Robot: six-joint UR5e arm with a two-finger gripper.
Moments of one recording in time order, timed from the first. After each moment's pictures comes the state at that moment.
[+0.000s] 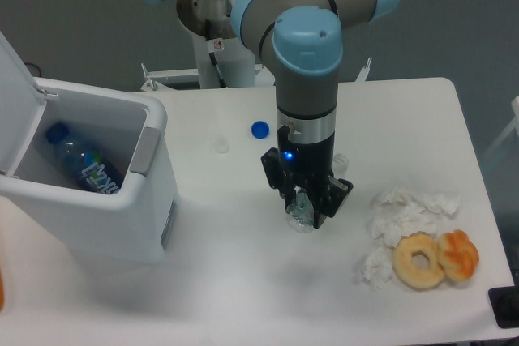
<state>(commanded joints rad) 2.47 -1.87 -1.48 -1.00 1.46 1.09</state>
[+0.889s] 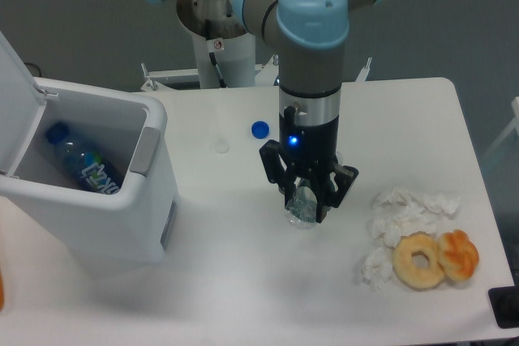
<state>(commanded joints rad) 2.51 -1.83 -1.43 -0.98 1.30 0.85</state>
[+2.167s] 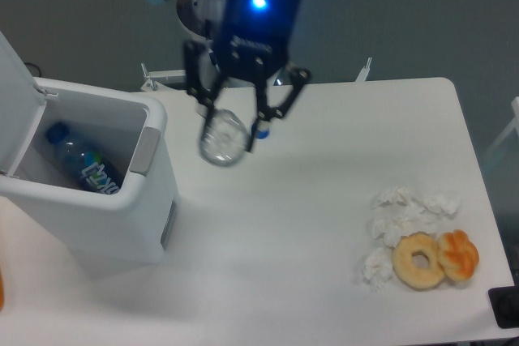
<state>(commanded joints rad) 2.43 -1.57 -1.48 -0.91 0.96 0.44</state>
